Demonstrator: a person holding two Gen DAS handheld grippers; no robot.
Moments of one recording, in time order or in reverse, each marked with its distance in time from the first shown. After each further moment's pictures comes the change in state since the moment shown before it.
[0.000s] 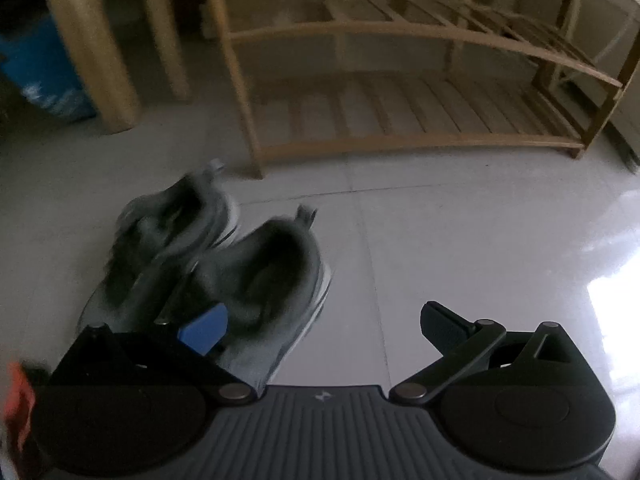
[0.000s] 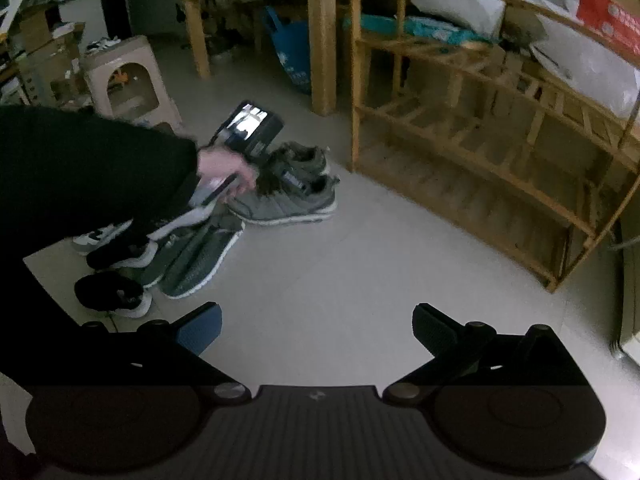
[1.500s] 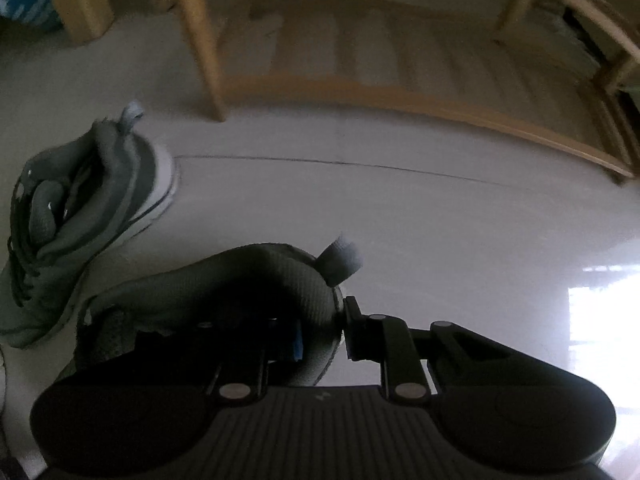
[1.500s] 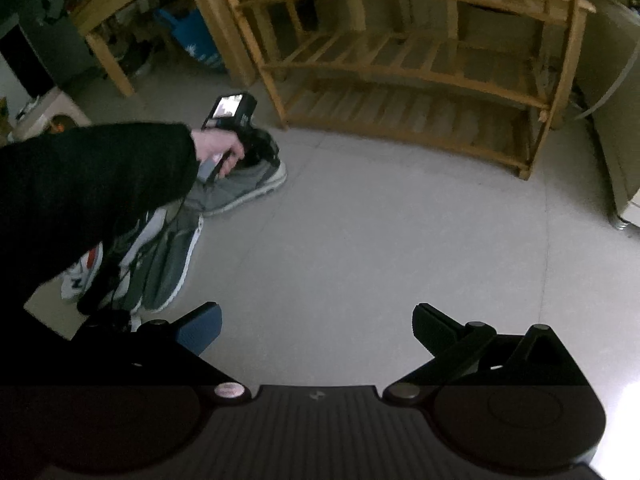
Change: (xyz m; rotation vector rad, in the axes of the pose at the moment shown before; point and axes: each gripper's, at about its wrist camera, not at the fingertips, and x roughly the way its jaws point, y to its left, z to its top) left arm 0.090 -0.038 0.046 -0.198 0.235 0.002; right arm -0.001 -0.087 -0.019 0.344 0.084 -0.048
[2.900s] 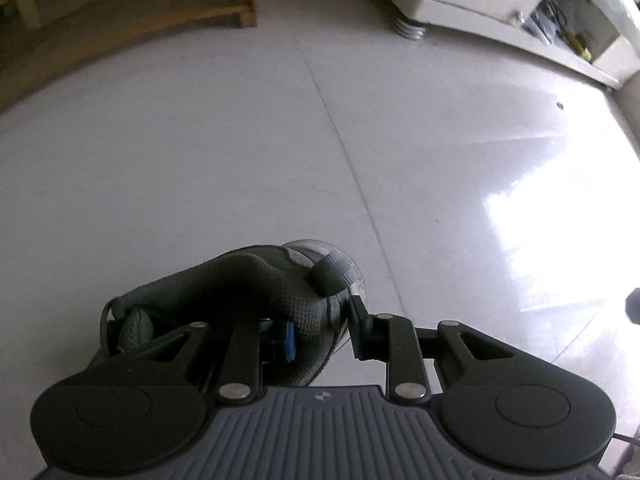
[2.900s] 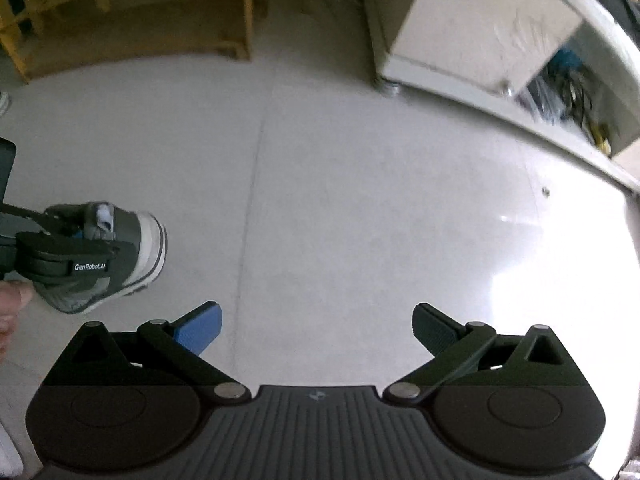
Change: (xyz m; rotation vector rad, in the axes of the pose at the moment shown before) left arm -0.034 -0.492 -0.216 0.279 0.063 -0.182; right arm 0.036 -0.288 -0.123 0.202 0.248 -0.498
